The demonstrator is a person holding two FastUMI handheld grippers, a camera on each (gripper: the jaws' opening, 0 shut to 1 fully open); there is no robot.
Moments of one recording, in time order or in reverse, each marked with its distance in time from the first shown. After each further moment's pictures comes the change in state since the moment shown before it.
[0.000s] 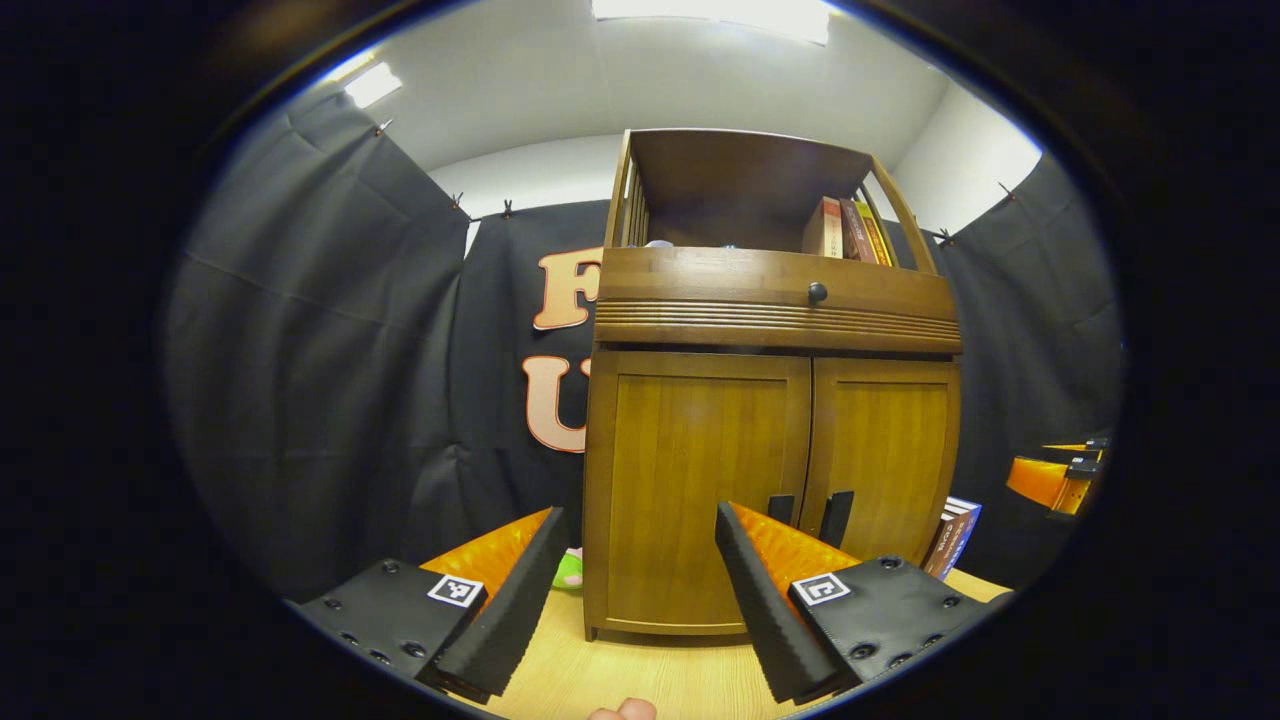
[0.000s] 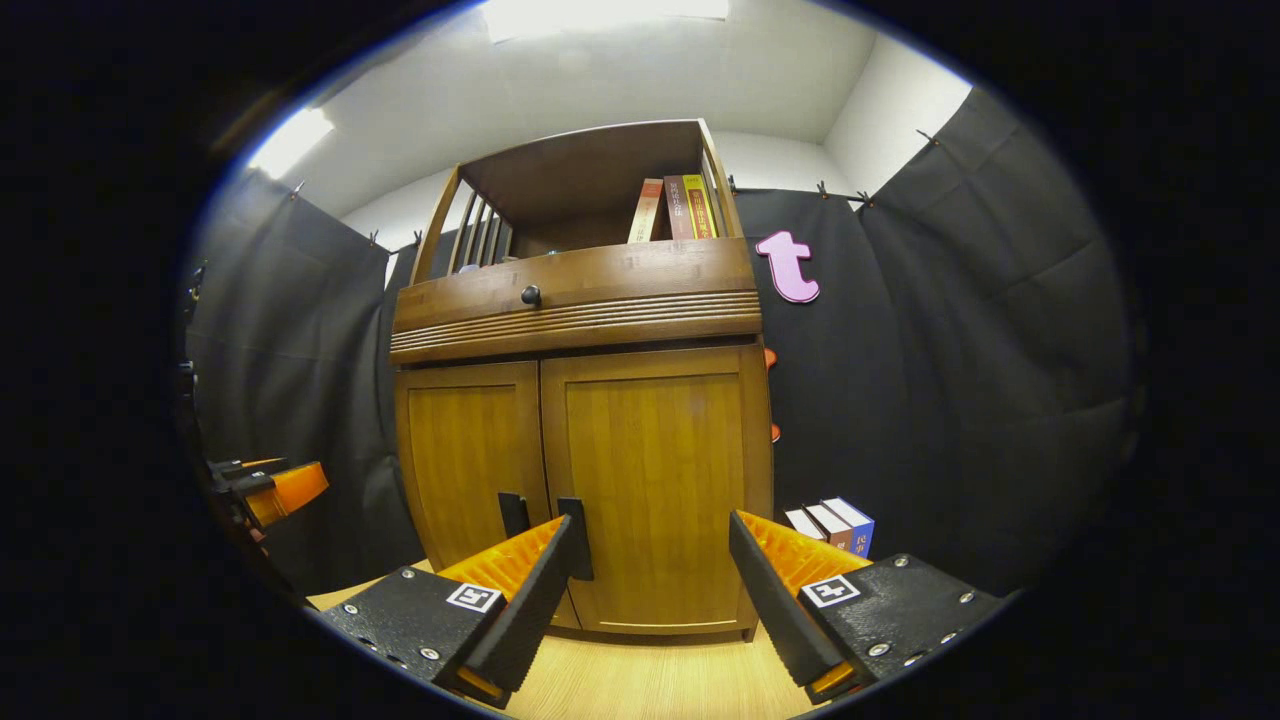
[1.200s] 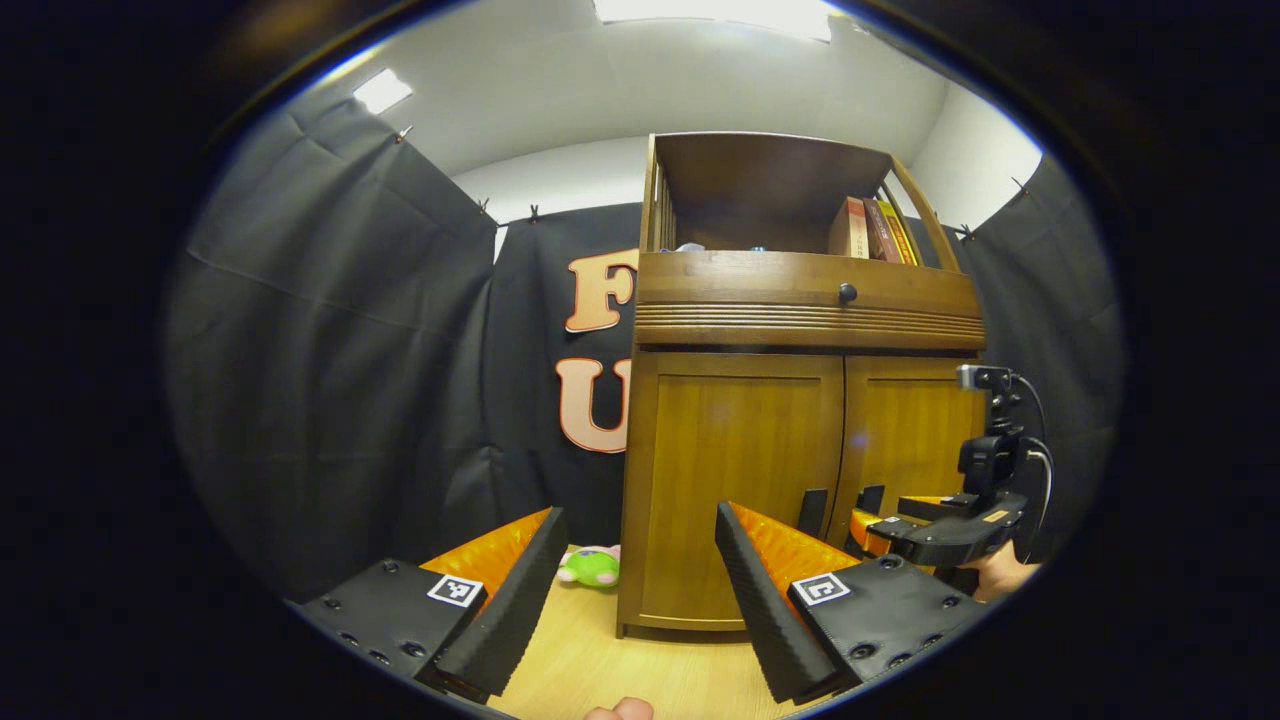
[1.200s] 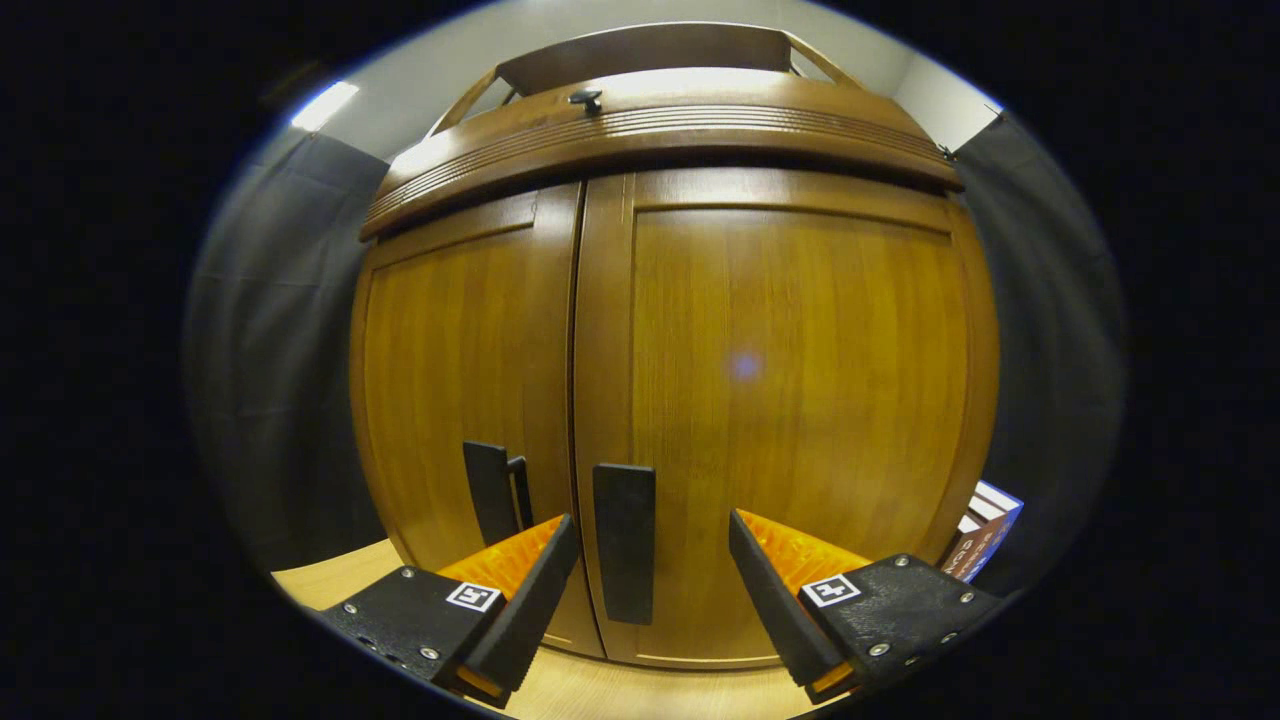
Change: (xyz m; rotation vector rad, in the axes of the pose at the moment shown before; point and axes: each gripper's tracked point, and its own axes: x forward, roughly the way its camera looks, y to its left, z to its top) left arm -0.015 0.030 -0.001 0.035 -0.002 0.093; right arm 0.218 0.080 -0.144 -0.050 0.169 0.093
